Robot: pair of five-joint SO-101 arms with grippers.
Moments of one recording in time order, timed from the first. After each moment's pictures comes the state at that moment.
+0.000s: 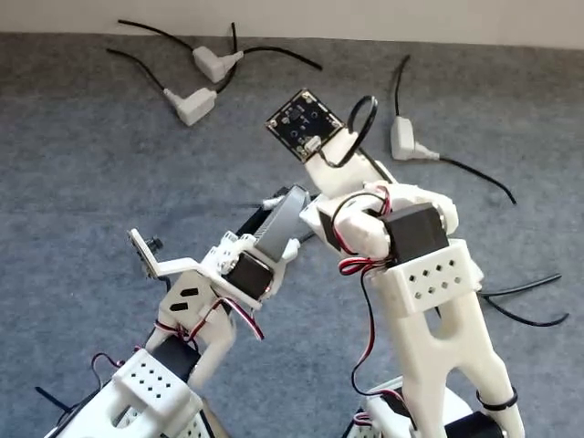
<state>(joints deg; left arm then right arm) 32.8 -67.7 94.9 -30.8 58.5 -27.3 -30.3 9.2 75.9 26.5</state>
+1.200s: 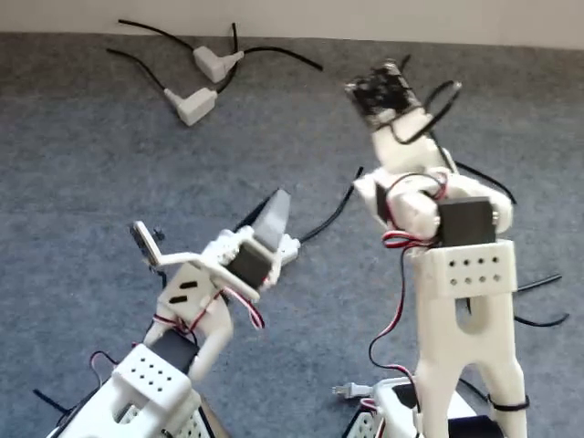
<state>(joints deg) 25.9 -67.0 92.4 -24.0 58.9 -11.2 -30.3 8.3 77.2 26.2</state>
